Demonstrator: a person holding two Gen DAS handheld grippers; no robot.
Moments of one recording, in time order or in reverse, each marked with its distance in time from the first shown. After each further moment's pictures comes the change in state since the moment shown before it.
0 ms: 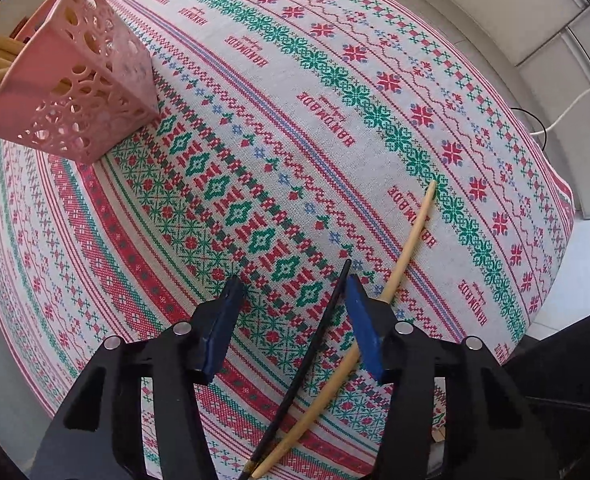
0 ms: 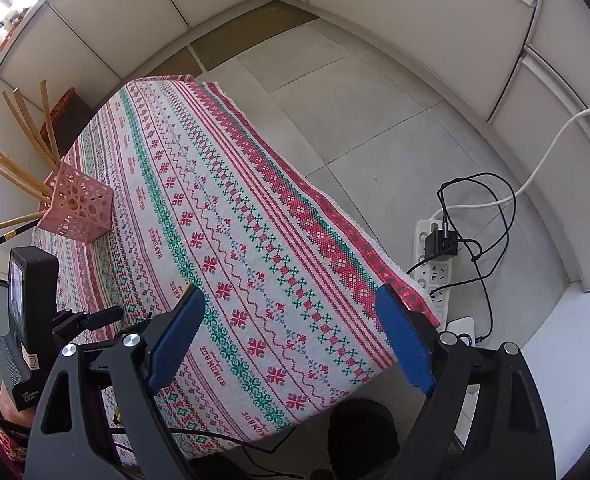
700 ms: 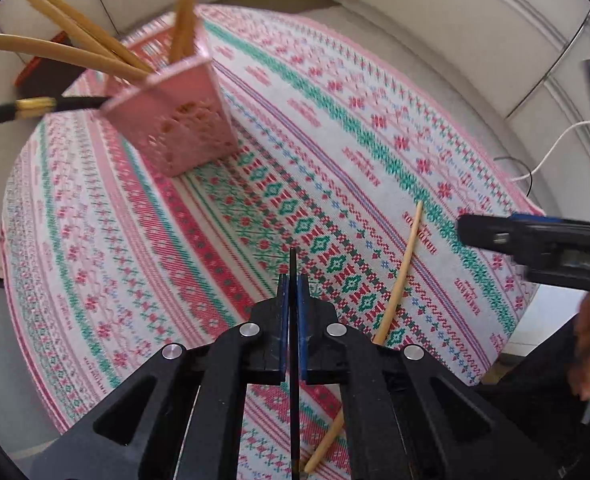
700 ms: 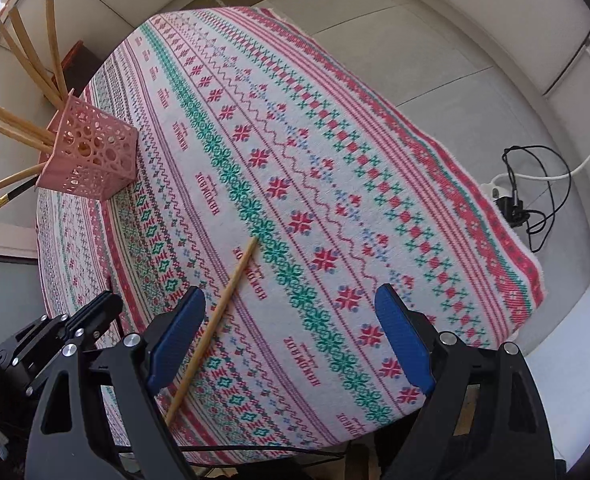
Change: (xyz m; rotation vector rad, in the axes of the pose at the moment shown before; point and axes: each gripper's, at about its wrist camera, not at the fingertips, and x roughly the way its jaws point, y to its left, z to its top) left arm -0.074 0.028 -0.073 -0.061 -0.257 -0.002; right arm 0.062 0.077 -0.011 -0.019 0.193 0.056
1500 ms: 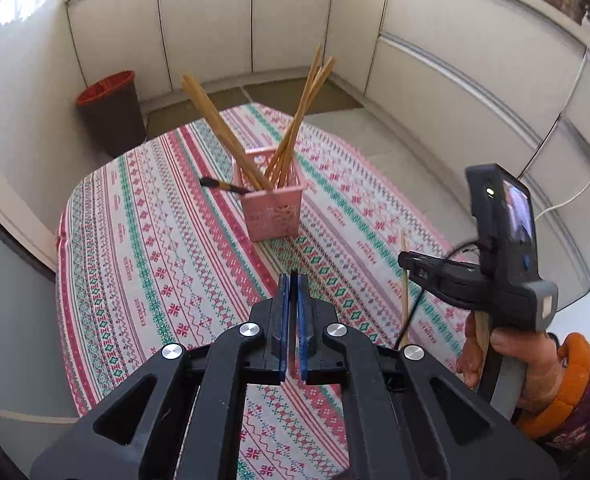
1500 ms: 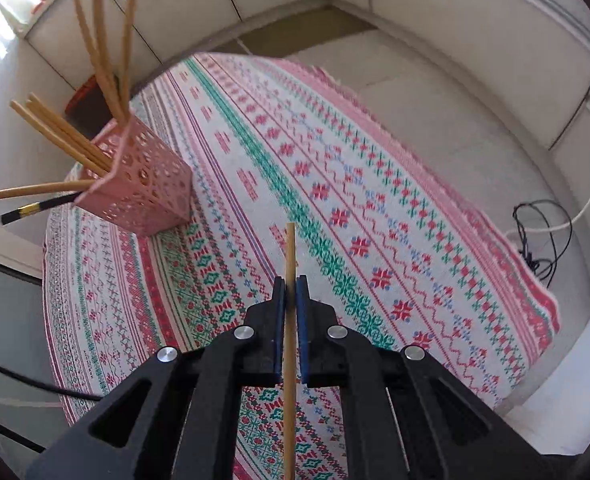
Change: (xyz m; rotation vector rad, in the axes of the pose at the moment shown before) left arm -0.130 0.039 -0.021 -0.149 -0.319 -0.007; right arm -0.029 0.085 -0.018 -0.093 -0.283 -0.018
